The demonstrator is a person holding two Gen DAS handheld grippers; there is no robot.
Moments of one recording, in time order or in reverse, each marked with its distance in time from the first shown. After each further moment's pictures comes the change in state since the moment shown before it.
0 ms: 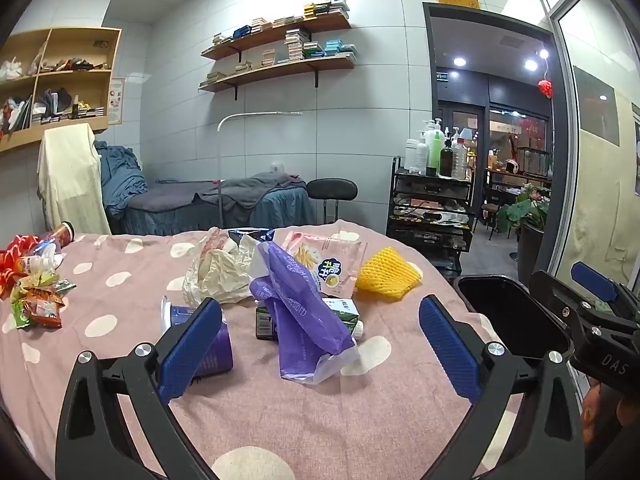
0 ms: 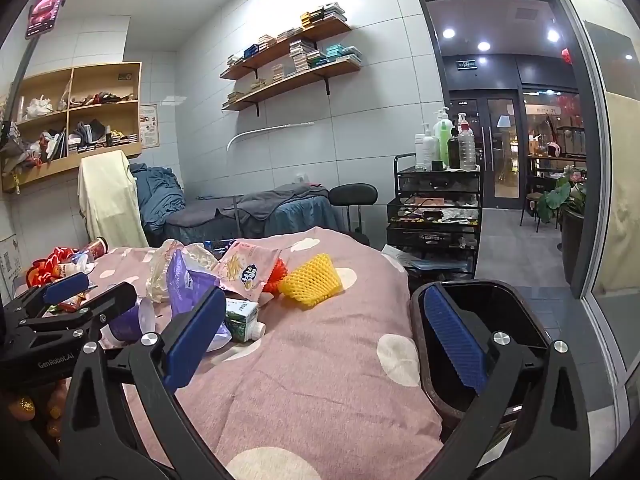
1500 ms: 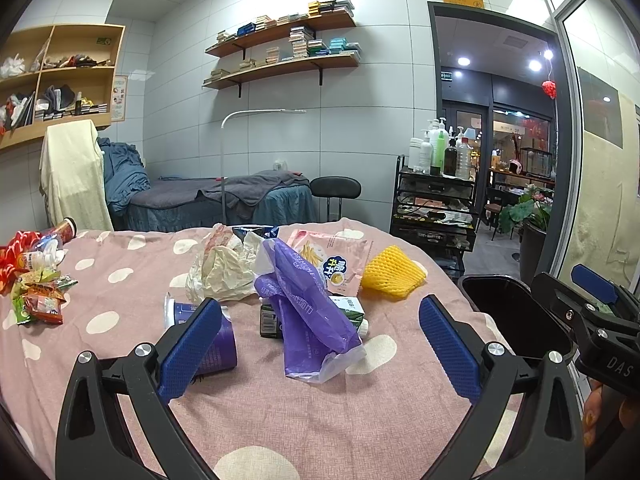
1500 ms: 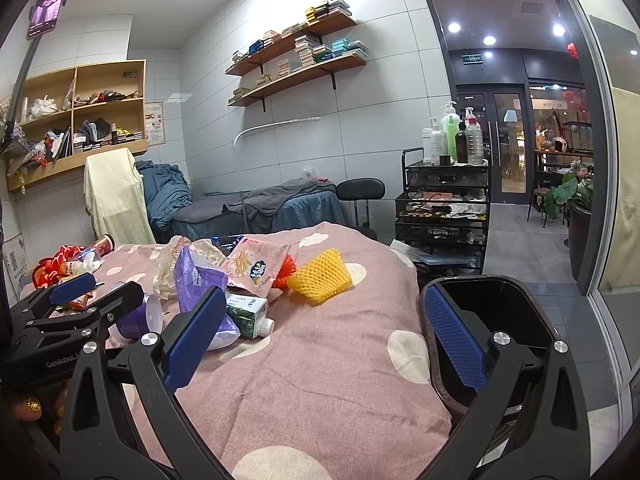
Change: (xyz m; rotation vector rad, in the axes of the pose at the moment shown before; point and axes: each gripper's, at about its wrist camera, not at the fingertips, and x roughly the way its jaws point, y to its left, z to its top) left arm 0.003 0.004 -0.003 -0.007 0.003 0.006; right arm 0.003 0.003 -0.001 0.007 0.023 0.027
